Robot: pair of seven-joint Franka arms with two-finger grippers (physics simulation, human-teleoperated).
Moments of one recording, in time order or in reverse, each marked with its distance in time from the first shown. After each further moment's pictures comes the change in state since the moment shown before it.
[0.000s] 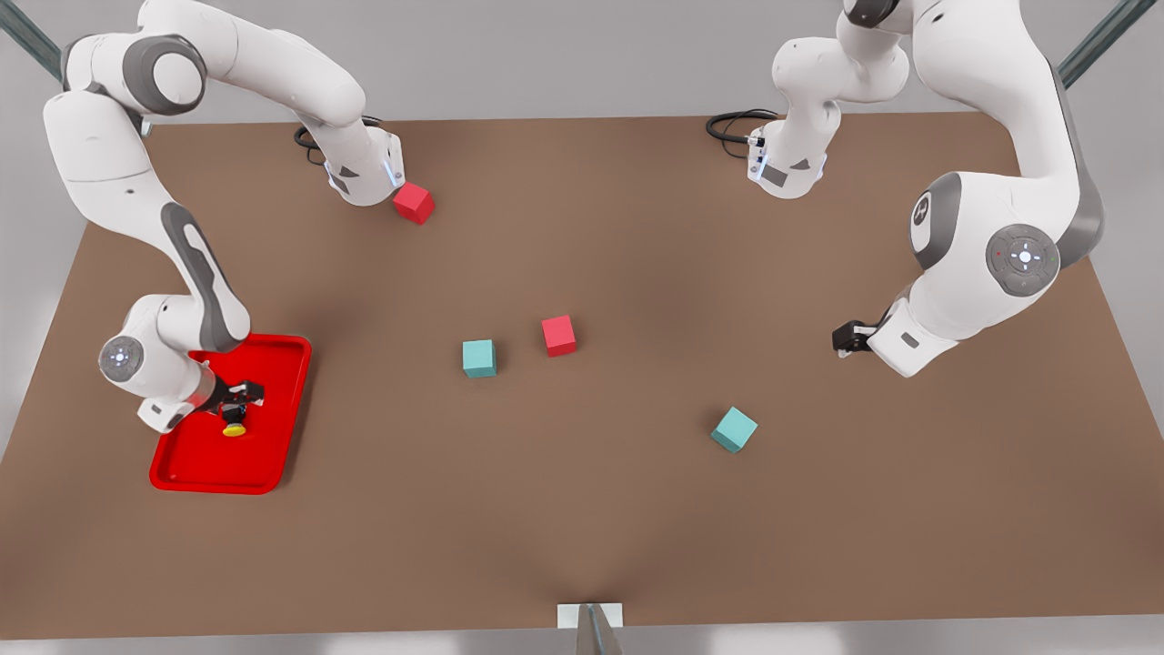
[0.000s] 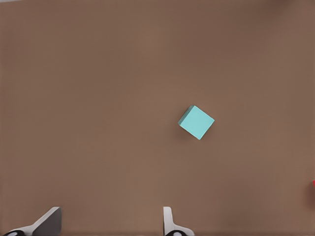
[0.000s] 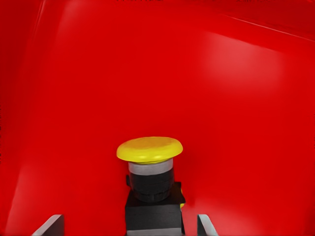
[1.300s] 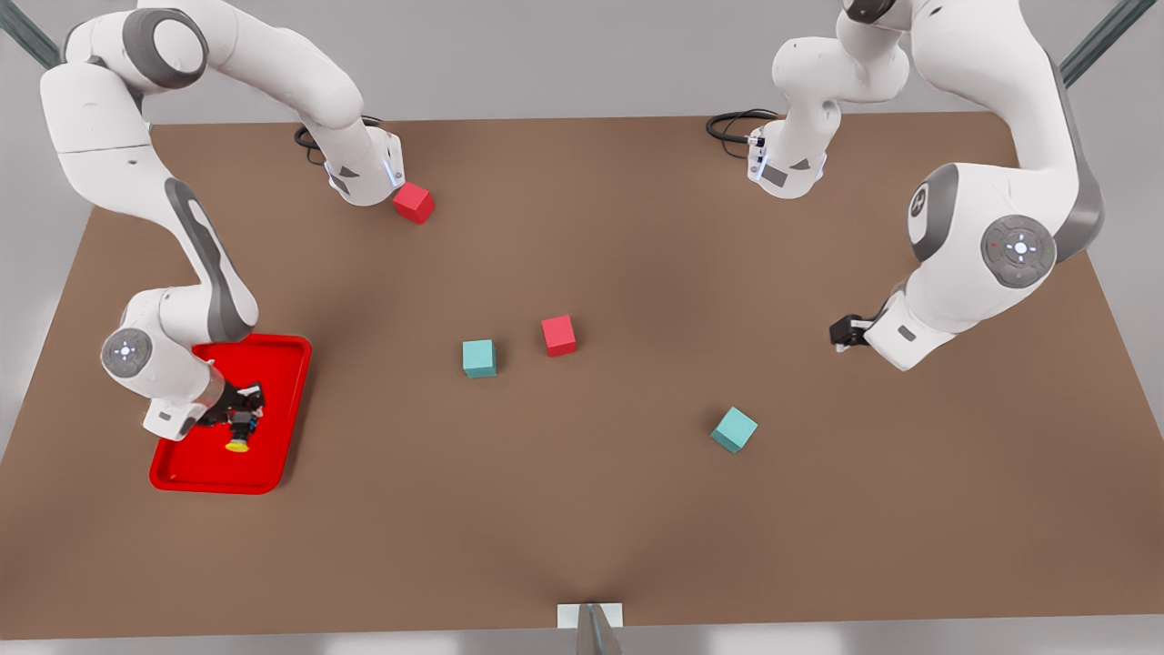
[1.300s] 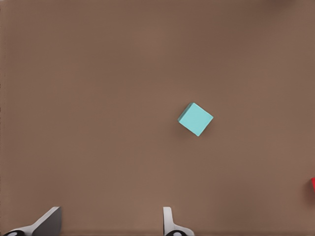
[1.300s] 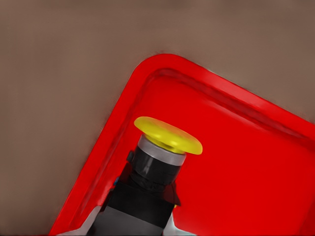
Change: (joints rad) left arm -0.007 -0.019 -0.002 0.000 0.010 -0.023 -0.020; right arm -0.038 -0.072 0.245 0.060 -0.029 -0.133 -0.019
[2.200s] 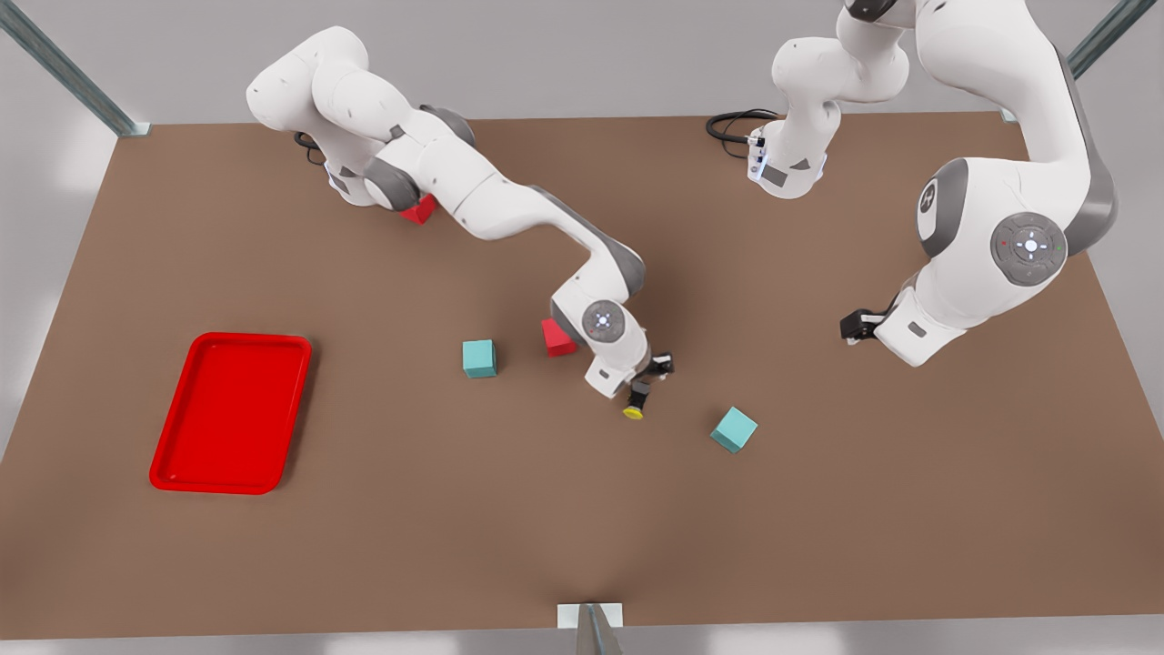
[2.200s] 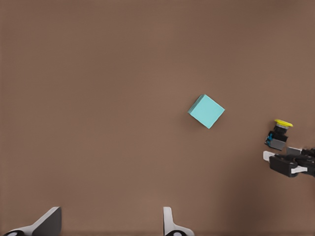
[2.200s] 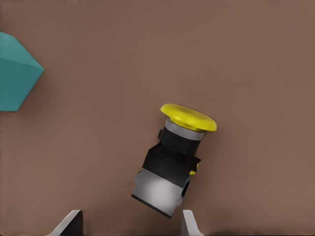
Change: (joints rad) left arm 0.002 -0.008 0.009 0.001 0.021 -0.044 -0.005; right arm 1.622 0.688 -0.710 1.176 0.765 -0.164 0.946
